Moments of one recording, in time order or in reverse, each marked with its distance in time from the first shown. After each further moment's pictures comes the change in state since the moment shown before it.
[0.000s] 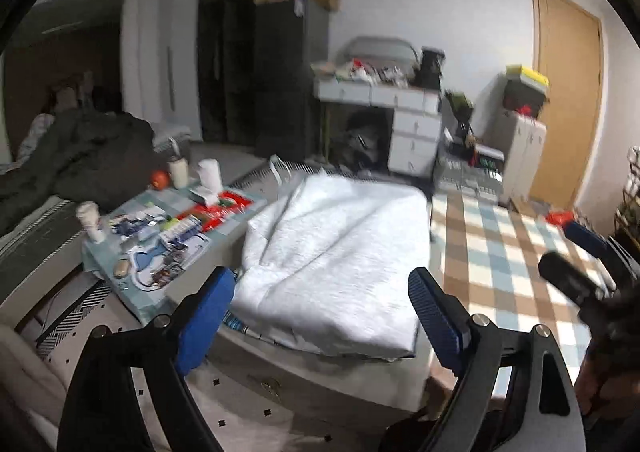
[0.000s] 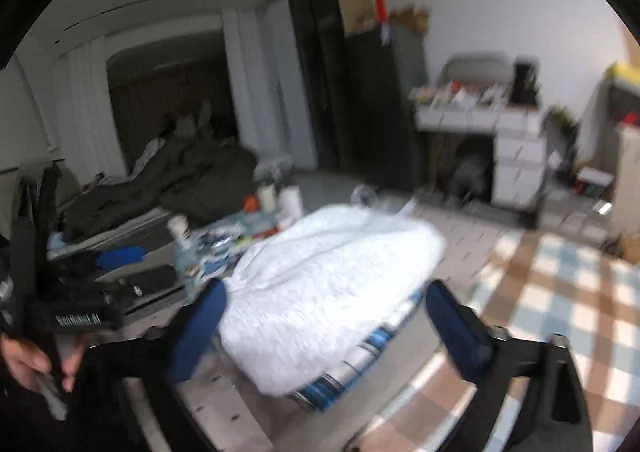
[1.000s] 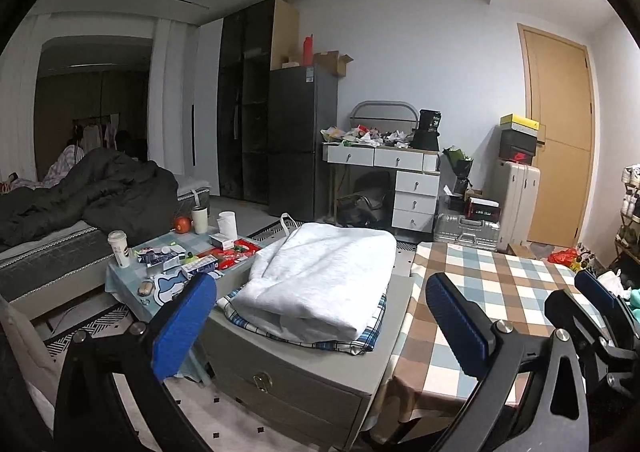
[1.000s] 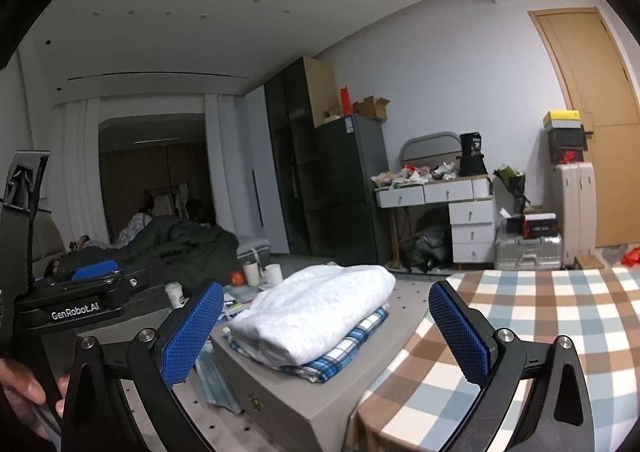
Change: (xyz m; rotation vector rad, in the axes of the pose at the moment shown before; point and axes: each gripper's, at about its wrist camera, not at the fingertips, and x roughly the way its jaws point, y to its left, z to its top) left arm -0.054 -0.027 -0.045 -0.003 -0.224 0.056; right arm -0.149 0.029 -0.056 0.103 -0.274 -0.062
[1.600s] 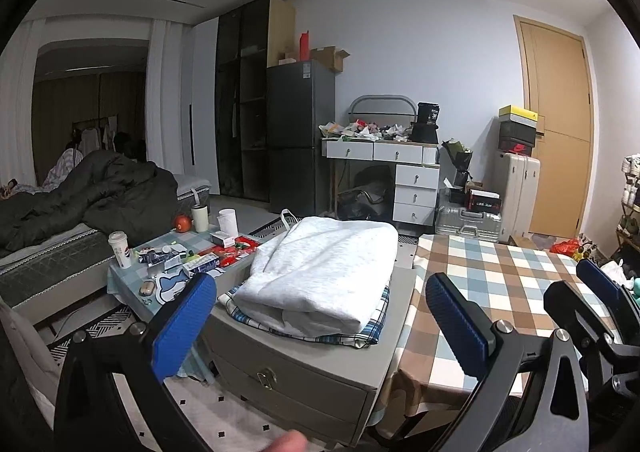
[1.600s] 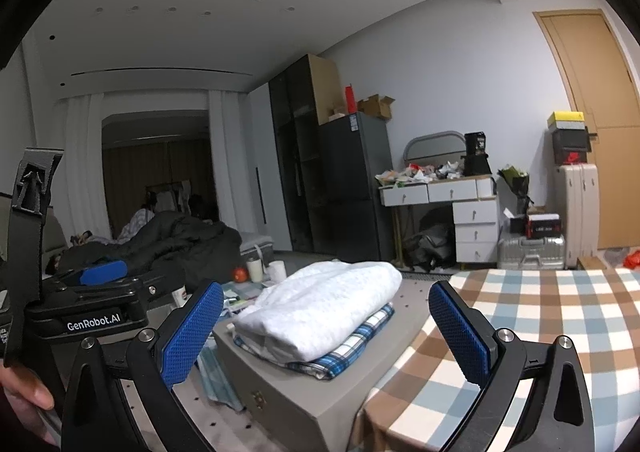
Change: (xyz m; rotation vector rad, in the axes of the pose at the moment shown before) left arm -0.005 -0.004 0.001 0.029 0.005 0.007; right arm 0.002 0.010 -0.004 -0.010 -0.006 0.001
